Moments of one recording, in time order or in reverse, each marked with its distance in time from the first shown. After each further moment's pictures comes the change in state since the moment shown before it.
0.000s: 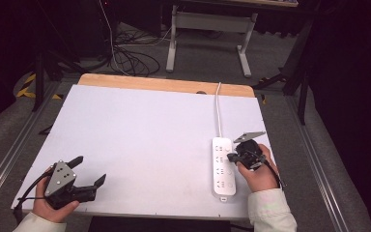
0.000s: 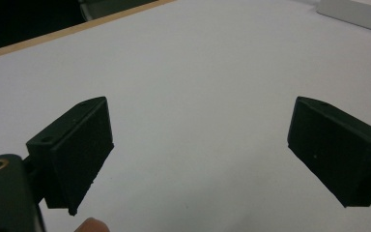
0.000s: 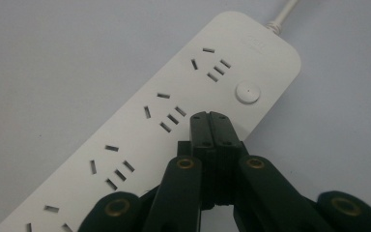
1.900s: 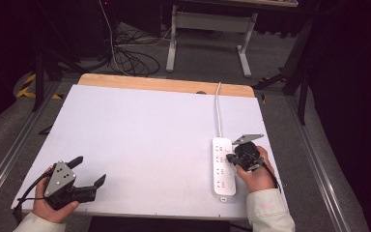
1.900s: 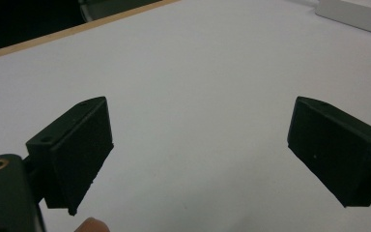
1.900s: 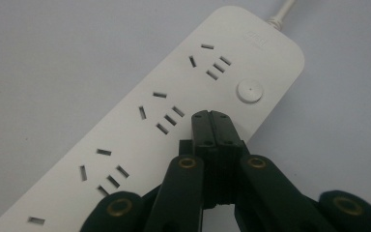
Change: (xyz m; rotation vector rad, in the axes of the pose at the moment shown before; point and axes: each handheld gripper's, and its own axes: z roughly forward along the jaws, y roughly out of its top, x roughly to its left) left arm 0.000 0.000 -0.001 -0.002 0.001 0.003; right arm 0.002 -0.005 0.009 -0.016 -0.019 0.006
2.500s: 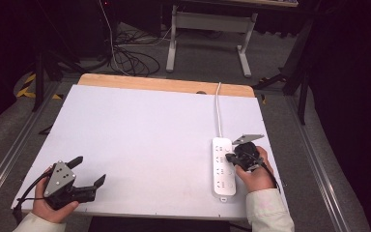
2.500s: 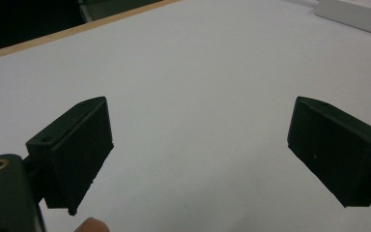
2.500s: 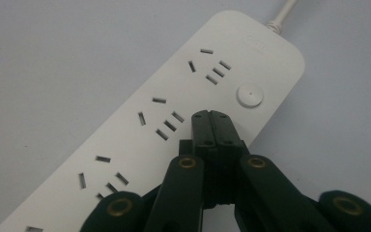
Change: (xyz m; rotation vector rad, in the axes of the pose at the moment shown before) left arm 0.000 0.000 -0.001 0.000 -0.001 -0.001; right arm 0.000 -0.001 0.002 -0.021 -0.001 0.015
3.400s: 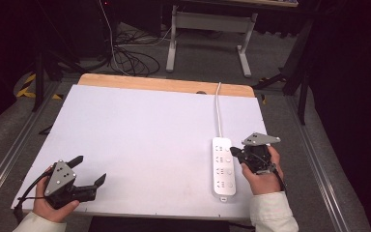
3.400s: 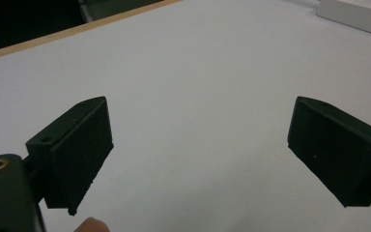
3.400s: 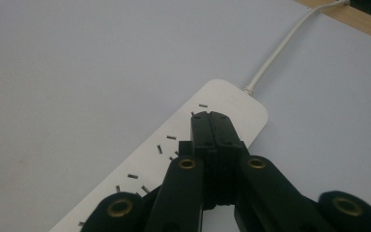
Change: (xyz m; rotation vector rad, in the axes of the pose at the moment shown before) left arm 0.000 0.001 0.002 0.000 -0.001 -0.002; right arm 0.011 0.004 -0.048 -0.192 -0.044 -0.045
